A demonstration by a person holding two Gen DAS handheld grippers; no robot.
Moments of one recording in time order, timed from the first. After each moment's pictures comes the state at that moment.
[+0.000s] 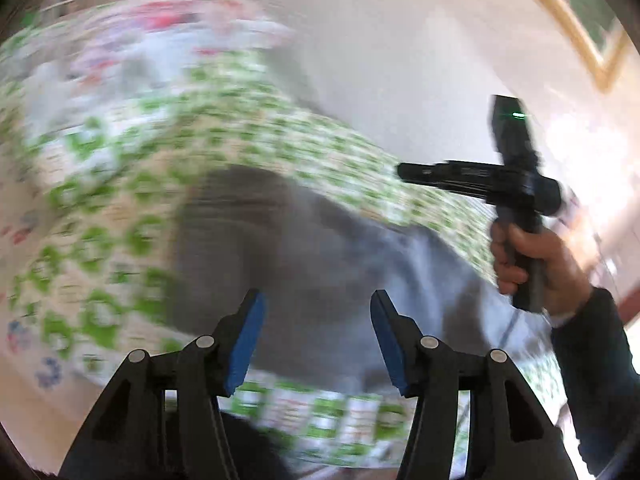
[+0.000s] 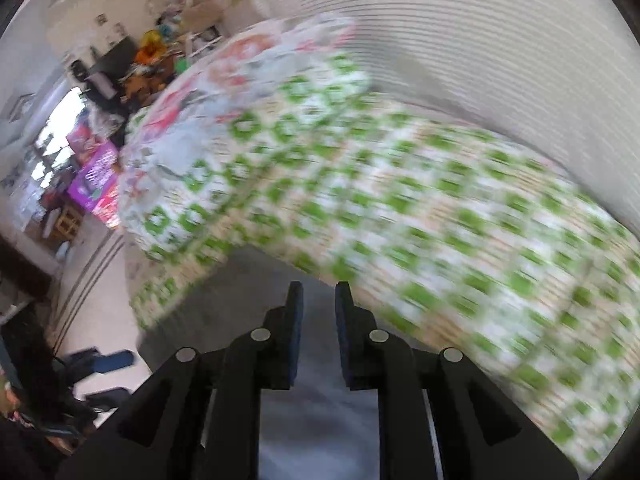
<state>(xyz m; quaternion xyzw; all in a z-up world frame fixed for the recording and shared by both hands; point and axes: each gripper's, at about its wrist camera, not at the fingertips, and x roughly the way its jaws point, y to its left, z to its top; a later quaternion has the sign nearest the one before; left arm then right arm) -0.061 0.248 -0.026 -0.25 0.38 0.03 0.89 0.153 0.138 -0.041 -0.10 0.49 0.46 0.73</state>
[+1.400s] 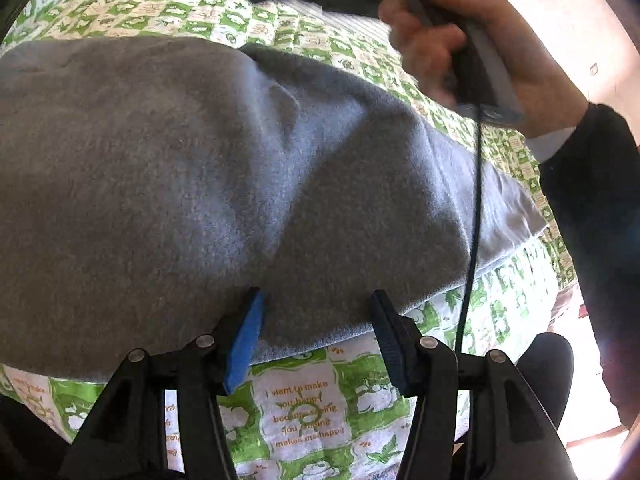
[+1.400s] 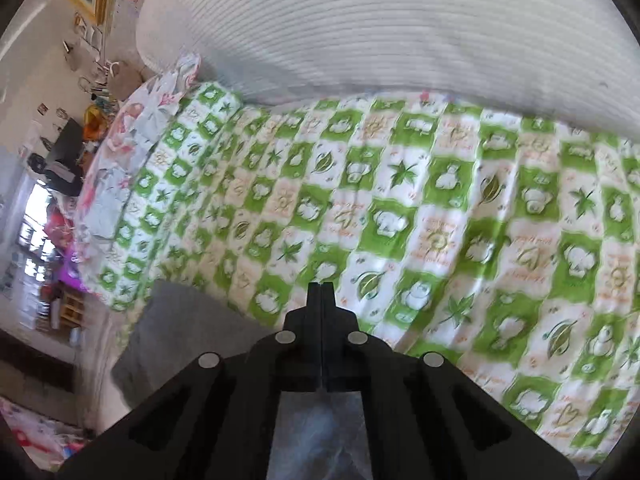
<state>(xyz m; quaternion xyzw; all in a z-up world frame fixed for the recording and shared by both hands) 0.012 0.093 -0.138 -0.19 0.51 -0.14 0.83 0.237 0.053 -0.090 0.02 0.56 0.39 0.73</state>
